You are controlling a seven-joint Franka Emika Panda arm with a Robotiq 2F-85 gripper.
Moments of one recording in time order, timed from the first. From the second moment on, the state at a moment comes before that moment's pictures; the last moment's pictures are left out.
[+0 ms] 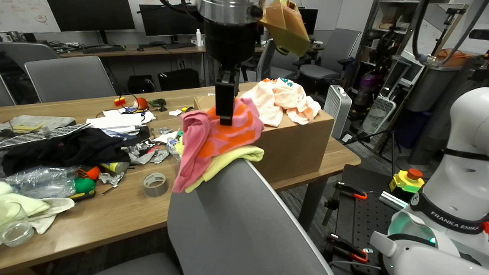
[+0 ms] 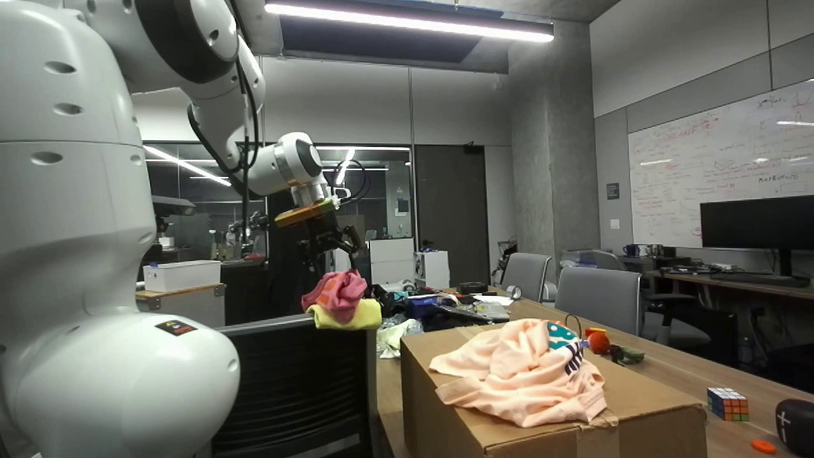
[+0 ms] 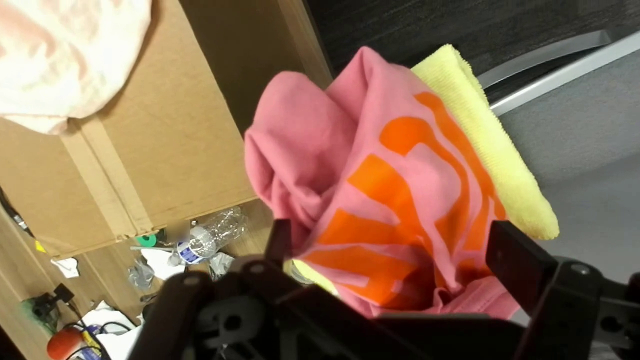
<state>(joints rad) 0.23 -0.14 0.28 -2.07 -0.28 1.98 0.15</state>
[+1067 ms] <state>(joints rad) 0.22 -0.13 0.26 -2.09 -0.30 1.99 0.15</state>
